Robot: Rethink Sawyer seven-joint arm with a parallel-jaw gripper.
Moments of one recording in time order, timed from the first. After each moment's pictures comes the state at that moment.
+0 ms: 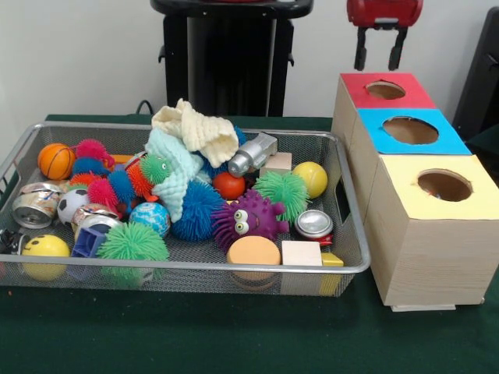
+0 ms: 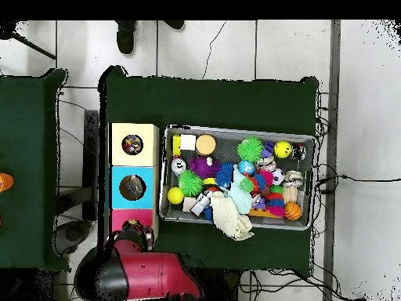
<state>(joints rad) 0.11 -0.96 -0.05 2.19 0.08 0.24 1.67</state>
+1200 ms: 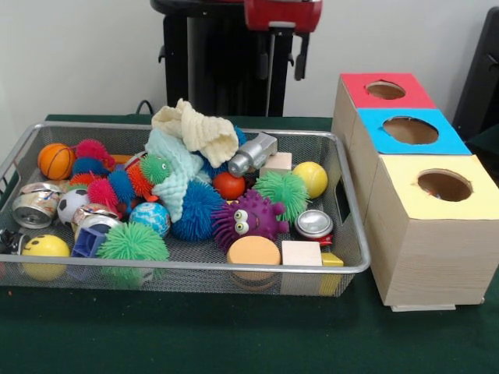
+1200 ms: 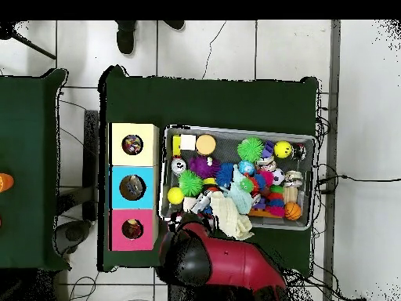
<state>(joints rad) -0.34 -1.00 0.10 2.20 -0.13 0.22 1.67</state>
